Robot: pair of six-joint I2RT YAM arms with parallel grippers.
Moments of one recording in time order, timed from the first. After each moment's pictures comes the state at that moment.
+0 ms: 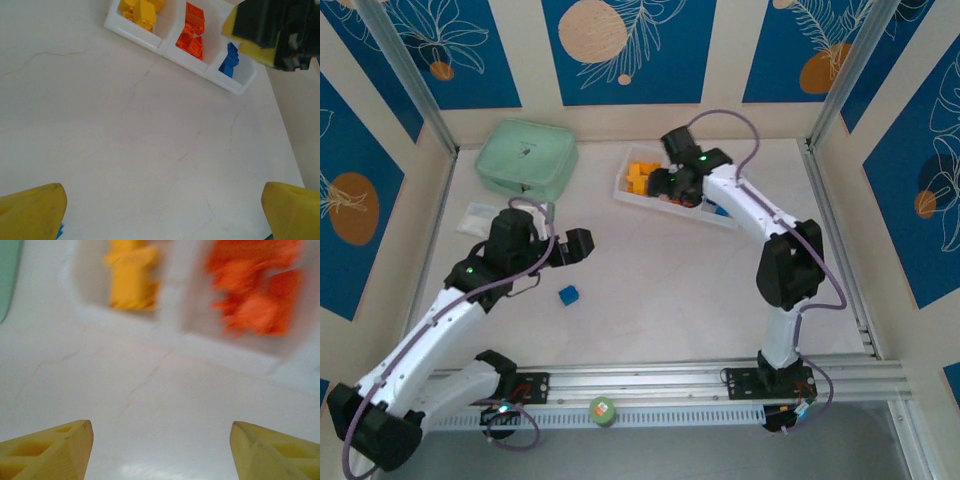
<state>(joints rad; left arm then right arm) -0.49 0.90 0.87 -0.58 0.18 -0.62 0.53 1.90 1.75 -0.88 0.01 0.56</state>
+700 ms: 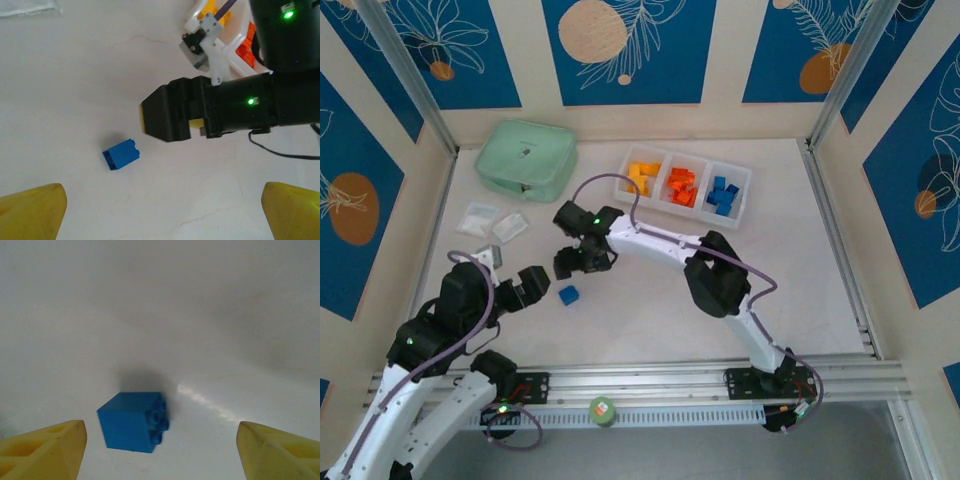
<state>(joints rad) -0.49 0.48 0.83 -1.03 -0.05 -0.77 1.00 2.25 1.95 -0.91 -0.19 0.65</state>
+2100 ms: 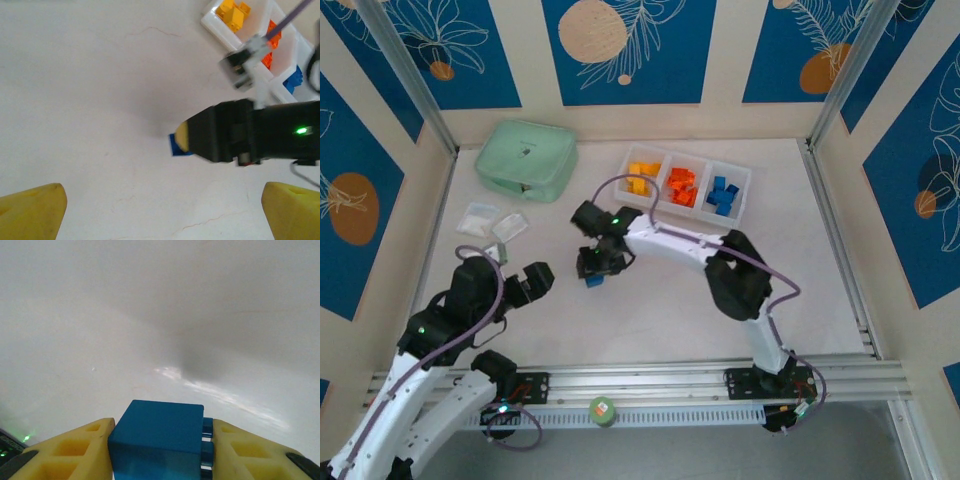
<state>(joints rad) -0.49 0.55 0.80 -0.97 -0.04 -0.81 0.93 2.05 1.71 -0.87 -0.18 0.70</state>
